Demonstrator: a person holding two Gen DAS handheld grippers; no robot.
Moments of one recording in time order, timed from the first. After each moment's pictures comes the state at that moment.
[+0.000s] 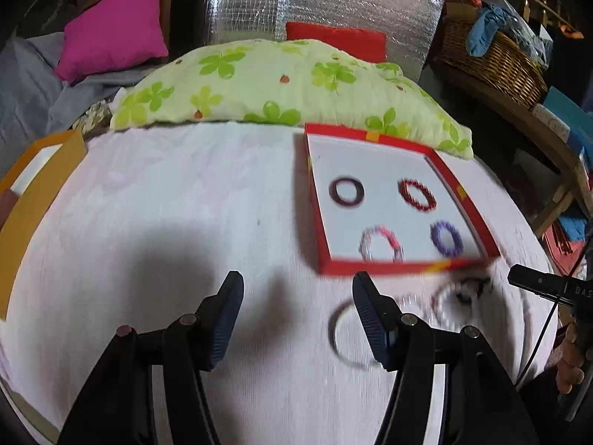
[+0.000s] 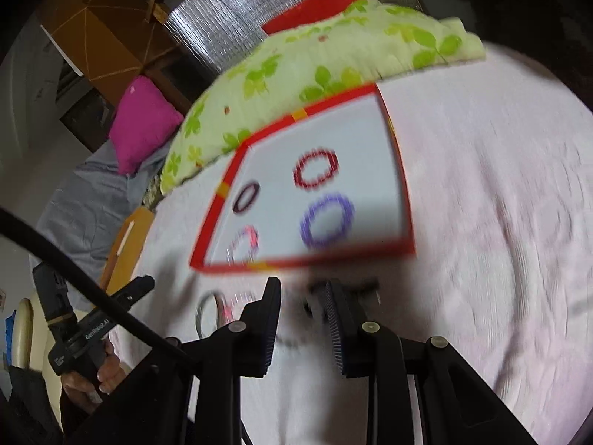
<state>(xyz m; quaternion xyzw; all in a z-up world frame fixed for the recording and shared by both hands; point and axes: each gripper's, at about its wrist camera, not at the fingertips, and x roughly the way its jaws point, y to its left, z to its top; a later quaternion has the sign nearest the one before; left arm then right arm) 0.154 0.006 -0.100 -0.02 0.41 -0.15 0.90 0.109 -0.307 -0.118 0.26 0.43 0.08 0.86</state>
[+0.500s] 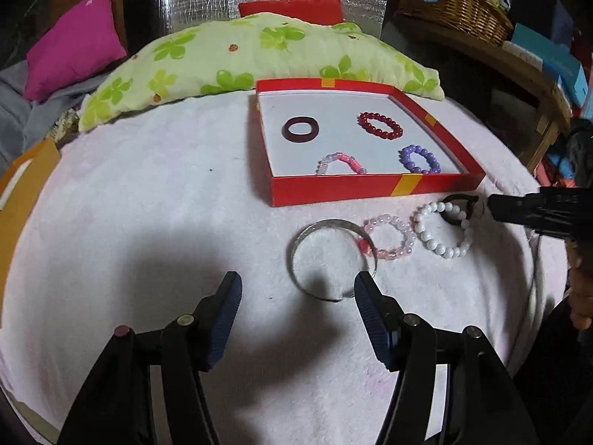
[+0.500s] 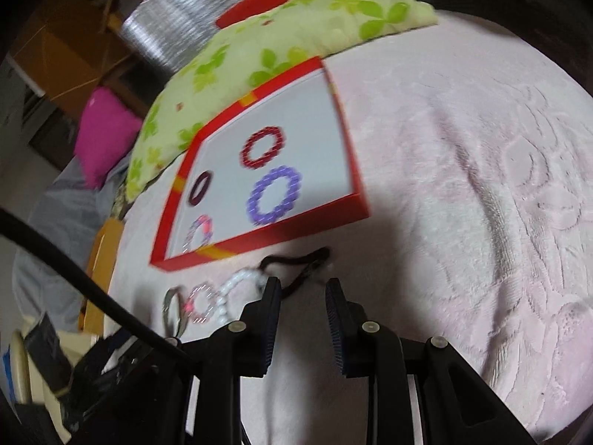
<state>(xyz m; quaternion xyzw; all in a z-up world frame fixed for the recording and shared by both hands) 0.124 -0.026 -0.133 0.05 0.43 -0.20 0.88 0.109 -0.326 -0.150 0.29 0.45 0.00 0.84</state>
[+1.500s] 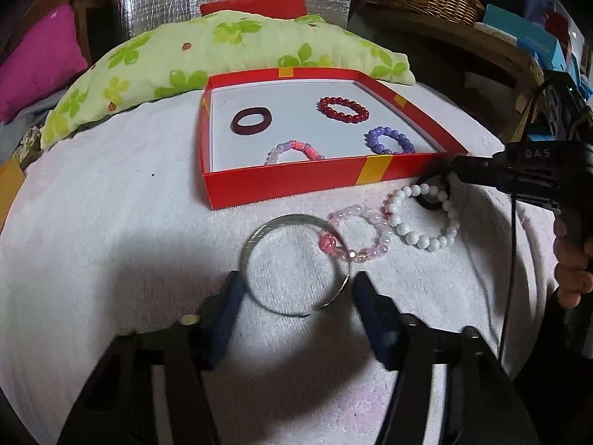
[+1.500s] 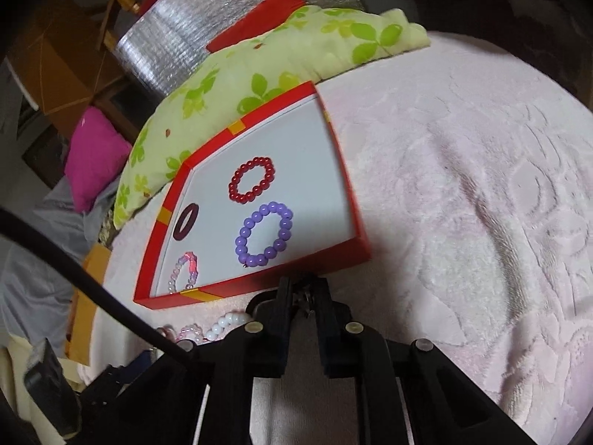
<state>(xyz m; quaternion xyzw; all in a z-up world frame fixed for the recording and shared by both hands) 0.128 -0.058 -0.157 0.08 0.42 -0.25 0.87 0.123 -0.325 -0.153 0.29 0.41 -0.02 0.87</state>
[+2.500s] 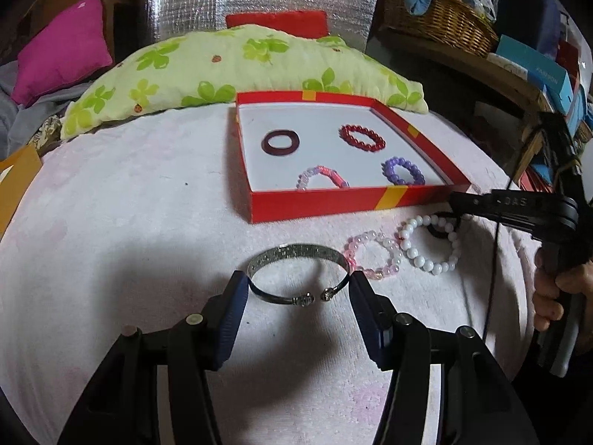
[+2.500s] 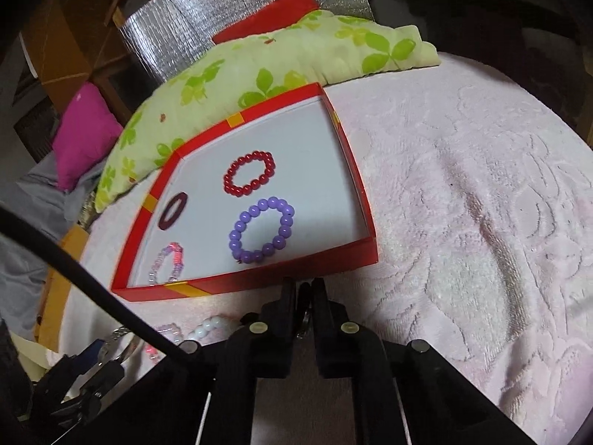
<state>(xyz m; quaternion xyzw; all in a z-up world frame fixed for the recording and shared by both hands) 0.125 -0.031 -0.139 0.03 0.39 -0.22 0.89 0.131 -0.304 -0.153 0.22 0.40 -0.04 0.89</state>
